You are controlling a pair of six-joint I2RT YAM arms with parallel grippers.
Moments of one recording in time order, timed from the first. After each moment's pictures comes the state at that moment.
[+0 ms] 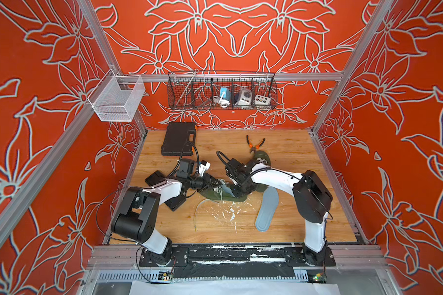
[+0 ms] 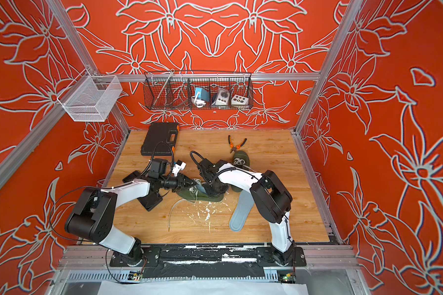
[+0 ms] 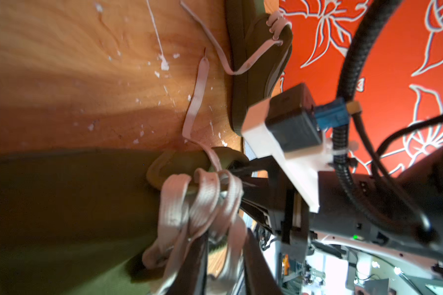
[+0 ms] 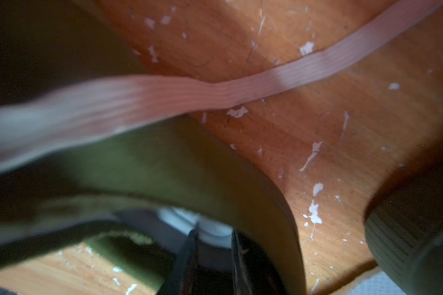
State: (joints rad) left arm -0.21 1.54 0.75 -0.03 0.91 -0.61; right arm 0.84 1.91 1.43 -0.96 -0.04 0.29
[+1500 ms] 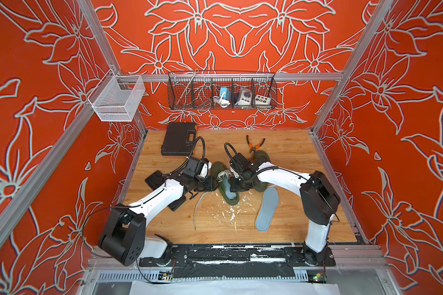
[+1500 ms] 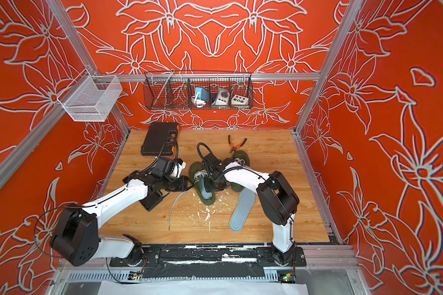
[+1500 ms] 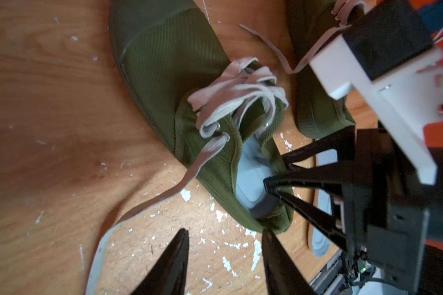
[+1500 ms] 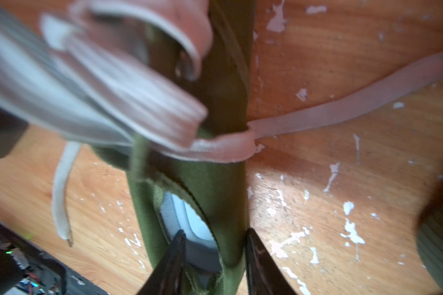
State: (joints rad) left arm -0.41 1.39 0.89 -0.43 0.34 -0.46; right arm 0.78 1.86 1.37 -0.75 -0.20 0.52
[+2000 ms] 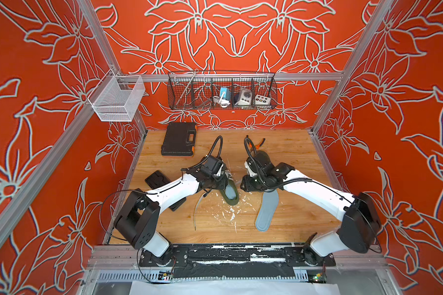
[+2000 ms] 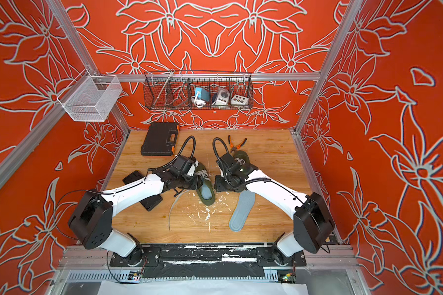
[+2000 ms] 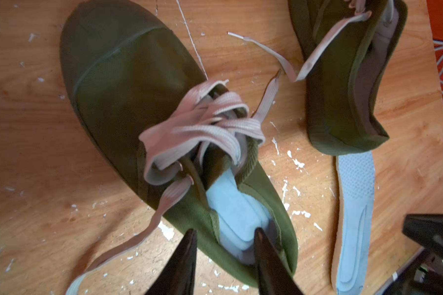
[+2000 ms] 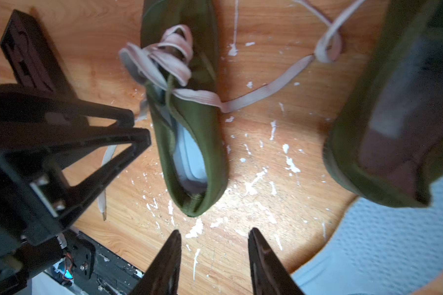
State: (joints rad) left arm -0.58 1.56 1.02 -0.42 0.10 -0.50; right arm 0.72 1.48 1.14 -0.74 -0.13 0.57
